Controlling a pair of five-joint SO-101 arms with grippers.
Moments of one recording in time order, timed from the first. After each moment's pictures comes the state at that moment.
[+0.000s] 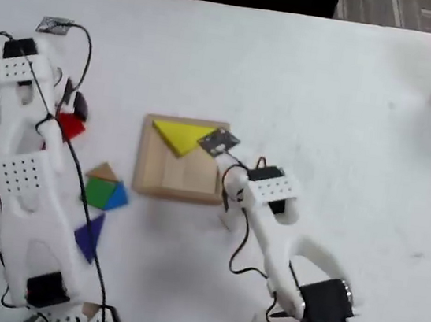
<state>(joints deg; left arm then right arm) -25.8 62.3 -57.8 91.2 -17.1 -22.5 -6.5 44.9 55.4 24.5</state>
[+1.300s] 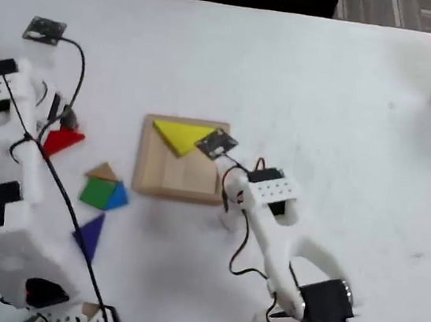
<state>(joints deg) -27.7 16.3 2.4 66.4 -26.2 -22.5 -6.5 45.9 53.8 27.4</state>
